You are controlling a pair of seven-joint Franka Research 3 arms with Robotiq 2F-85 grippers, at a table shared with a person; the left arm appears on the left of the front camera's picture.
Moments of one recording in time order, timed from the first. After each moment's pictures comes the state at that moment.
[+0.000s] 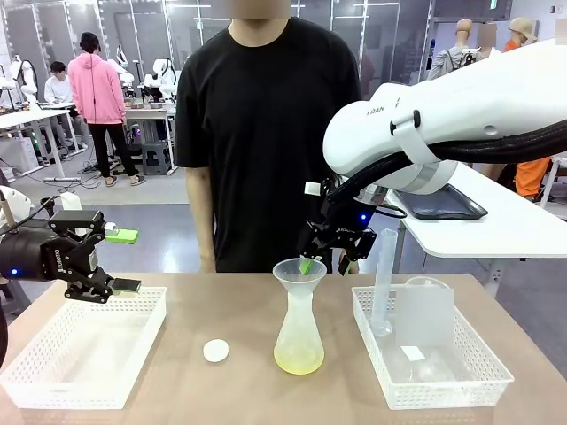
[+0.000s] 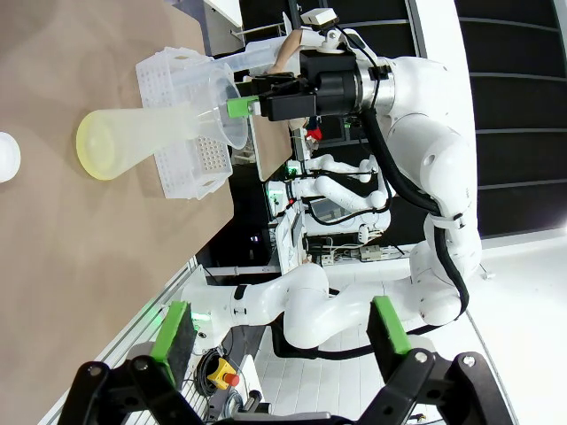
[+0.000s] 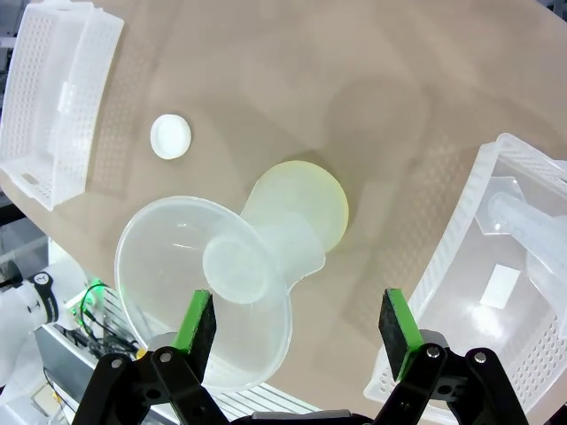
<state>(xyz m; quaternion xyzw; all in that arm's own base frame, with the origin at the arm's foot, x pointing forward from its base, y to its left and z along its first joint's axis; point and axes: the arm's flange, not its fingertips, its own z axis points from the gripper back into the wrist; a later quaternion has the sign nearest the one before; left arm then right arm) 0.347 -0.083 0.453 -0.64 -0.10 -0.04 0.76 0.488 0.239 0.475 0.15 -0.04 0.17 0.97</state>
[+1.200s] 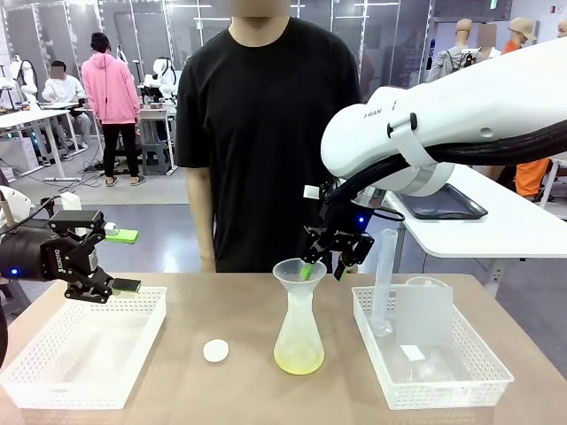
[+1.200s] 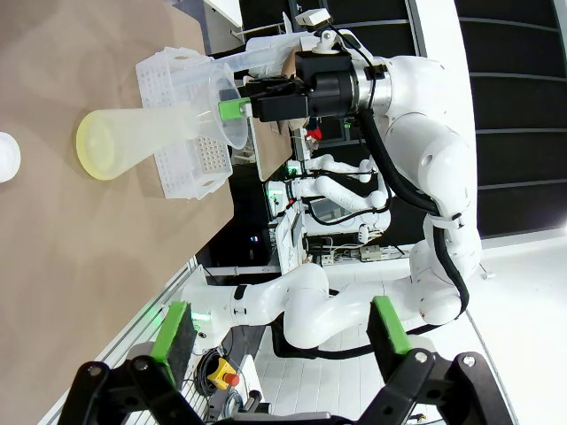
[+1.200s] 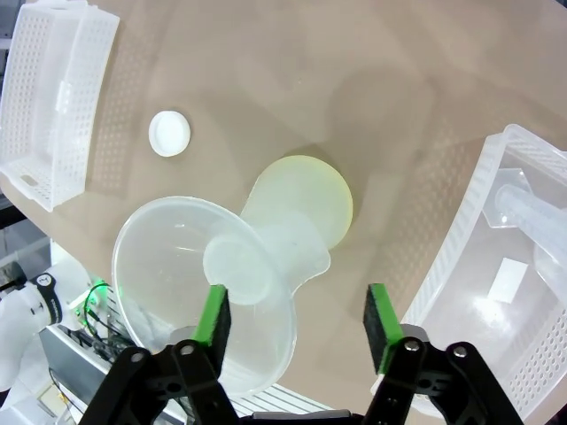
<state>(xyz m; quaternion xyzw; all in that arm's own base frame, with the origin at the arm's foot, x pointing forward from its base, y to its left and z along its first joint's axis) 0.347 -0.083 0.453 -0.64 -0.10 -0.04 0.76 0.487 0.243 0.470 0.15 -0.03 0.16 0.97</state>
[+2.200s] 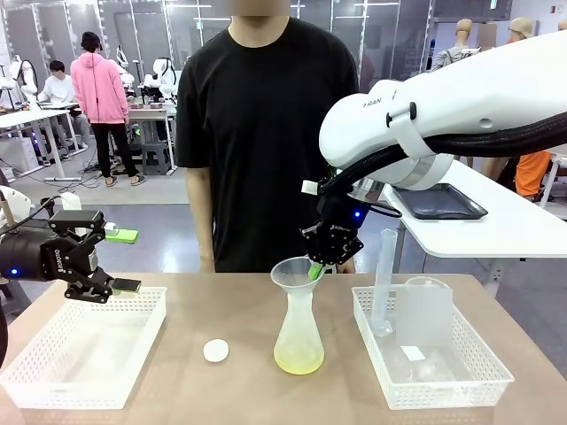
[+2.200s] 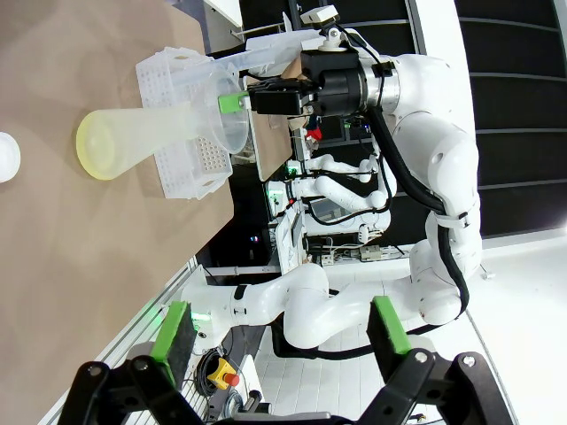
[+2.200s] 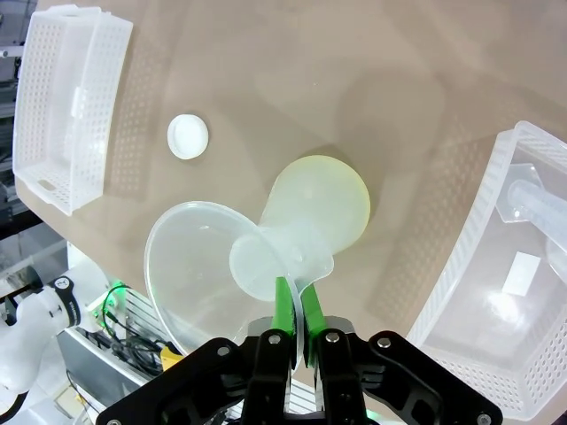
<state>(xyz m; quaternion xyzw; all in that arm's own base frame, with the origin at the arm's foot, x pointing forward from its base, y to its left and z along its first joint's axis) 0.347 -0.083 0.453 -0.64 -0.10 -0.04 0.76 0.487 0.248 0.479 0.17 -0.02 0.14 0.97</state>
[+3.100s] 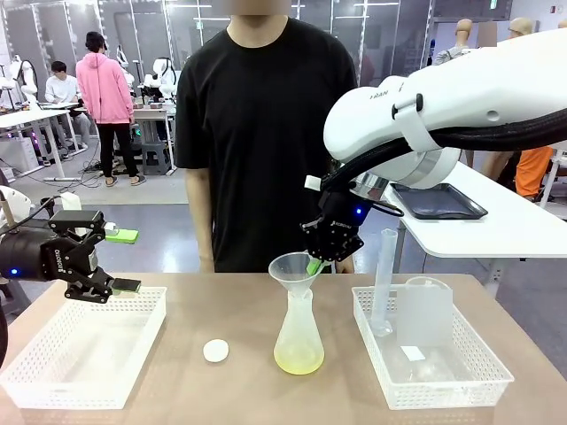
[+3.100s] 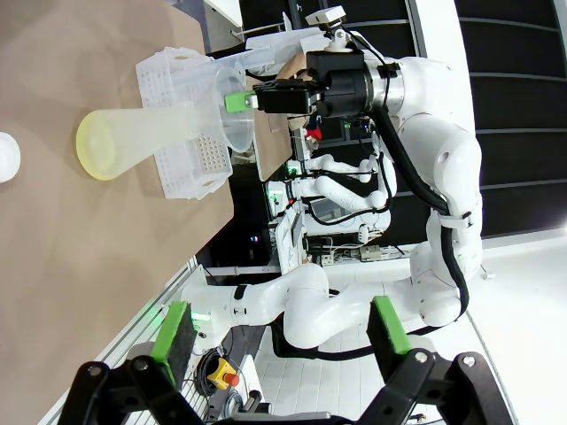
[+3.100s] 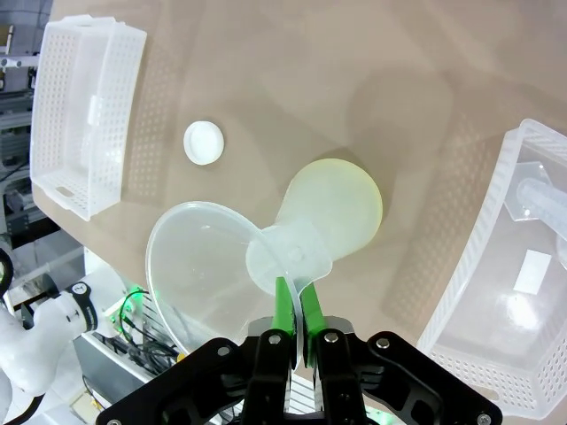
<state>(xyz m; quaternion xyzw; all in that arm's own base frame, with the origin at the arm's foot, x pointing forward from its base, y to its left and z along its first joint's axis) 0.347 -0.083 0.453 -0.64 -0.10 -0.04 0.76 0.484 0.244 0.488 0.19 -0.03 0.13 0.97</state>
